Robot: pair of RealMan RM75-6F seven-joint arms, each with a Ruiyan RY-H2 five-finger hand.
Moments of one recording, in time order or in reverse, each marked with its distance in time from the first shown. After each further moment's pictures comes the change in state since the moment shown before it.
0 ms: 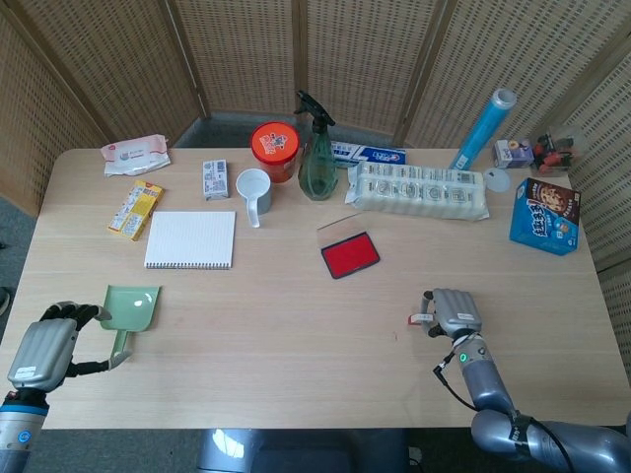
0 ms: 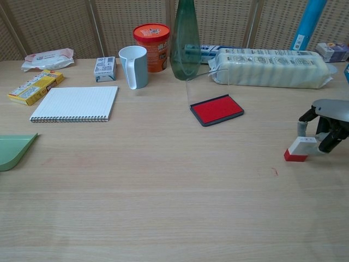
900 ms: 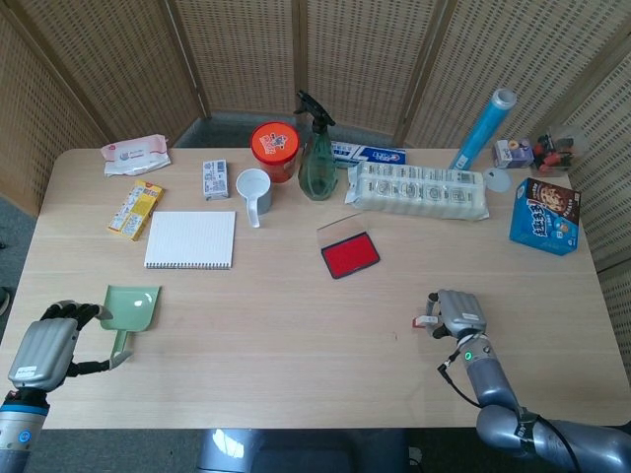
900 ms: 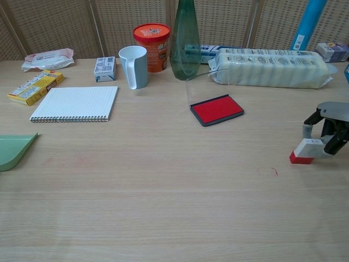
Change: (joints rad) left arm -0.001 0.002 0.000 -0.005 0.004 0.000 0.005; right arm -0.012 0.024 0.025 0.008 0.041 -0.067 -0.003
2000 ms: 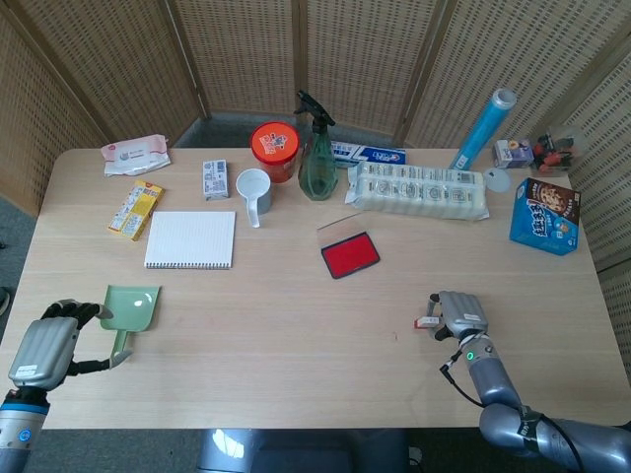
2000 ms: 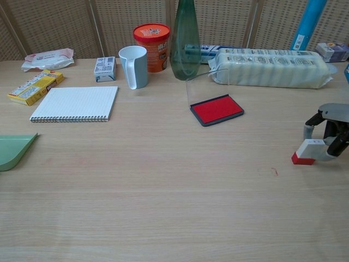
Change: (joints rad) left arm -0.004 -0.002 -0.003 0.005 0.001 -0.003 -0.004; right arm 0.006 0.019 -0.007 -0.009 0.010 -0.017 -0.009
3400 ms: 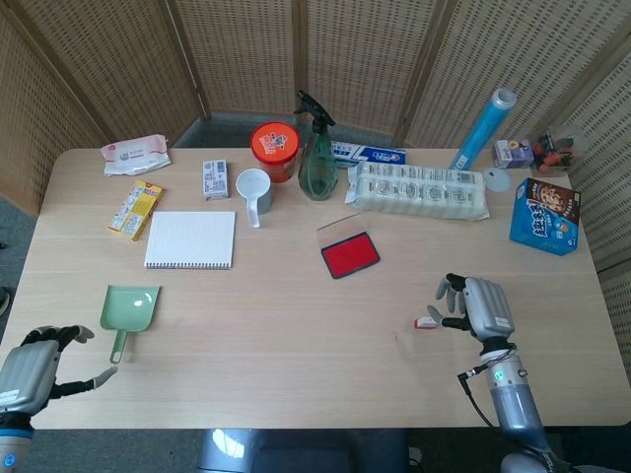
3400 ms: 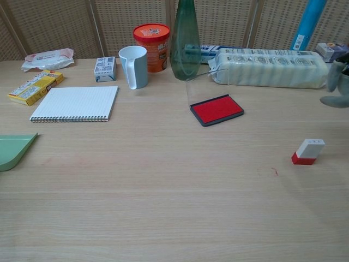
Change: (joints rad) left arm 0.087 0.004 0.063 -0.006 -0.028 0.047 -0.006; right arm -0.238 0.075 0.053 -0.187 -0.492 0.339 0.331
